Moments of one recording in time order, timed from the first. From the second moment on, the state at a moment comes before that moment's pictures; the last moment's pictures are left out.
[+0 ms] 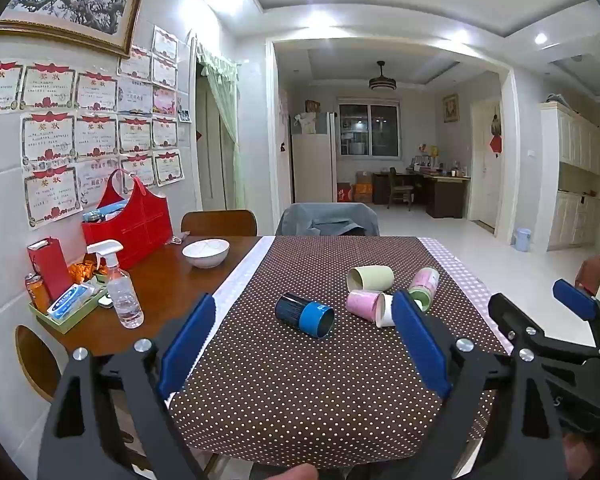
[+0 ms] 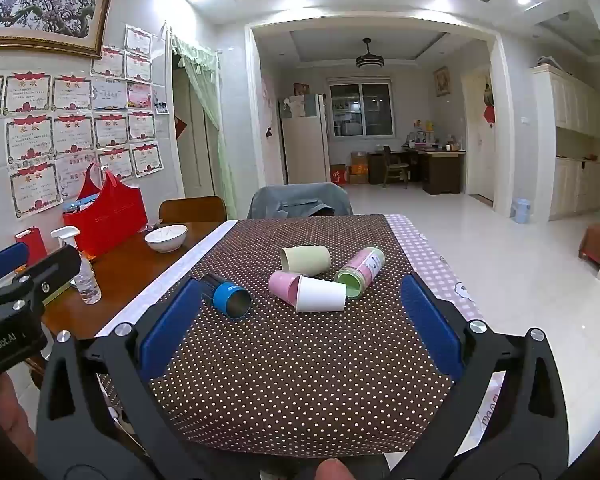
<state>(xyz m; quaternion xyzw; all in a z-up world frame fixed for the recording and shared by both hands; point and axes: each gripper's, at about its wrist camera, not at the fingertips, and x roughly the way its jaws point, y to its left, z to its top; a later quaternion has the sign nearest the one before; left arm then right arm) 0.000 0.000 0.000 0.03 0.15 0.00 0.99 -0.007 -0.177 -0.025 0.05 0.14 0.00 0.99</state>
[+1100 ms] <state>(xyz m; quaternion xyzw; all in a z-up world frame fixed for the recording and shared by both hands) -0.019 -0.007 0.005 0.06 0.06 0.02 1.00 -0.020 -0.183 -0.013 0.05 0.11 -0.01 0.99</state>
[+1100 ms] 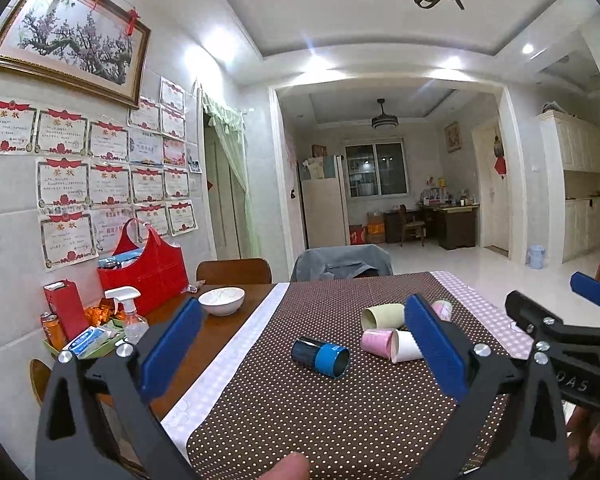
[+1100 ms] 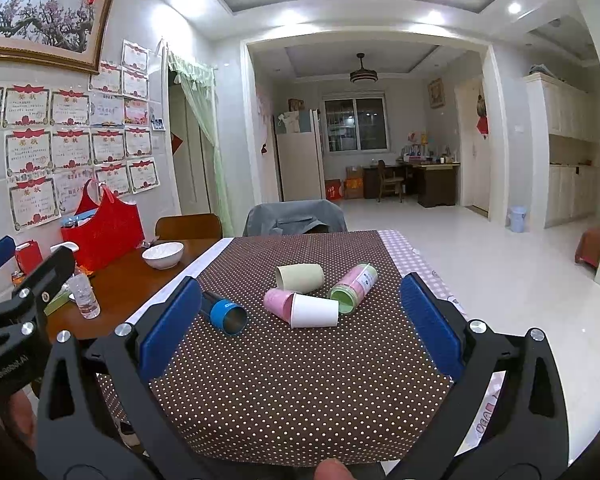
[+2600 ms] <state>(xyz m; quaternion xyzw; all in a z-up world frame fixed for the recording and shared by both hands) -0.013 0.001 0.004 0.03 0.09 0.00 1.00 -0.015 -0.177 -0.012 0.05 0.11 0.01 0.99</state>
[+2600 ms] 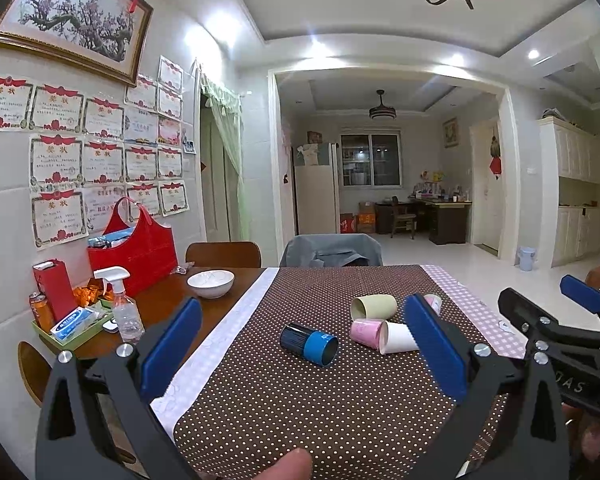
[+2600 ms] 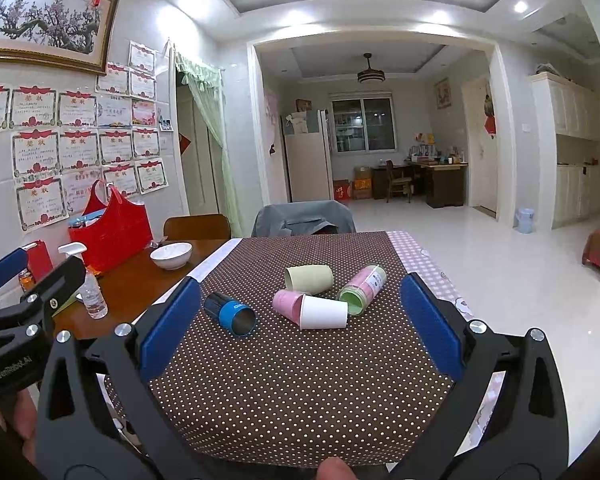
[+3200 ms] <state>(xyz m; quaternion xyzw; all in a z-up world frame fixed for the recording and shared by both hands) 0.061 0.002 -0.012 0.05 0.13 0.00 0.99 0.062 -0.176 -0.040 0.03 0.17 0.02 0.98</state>
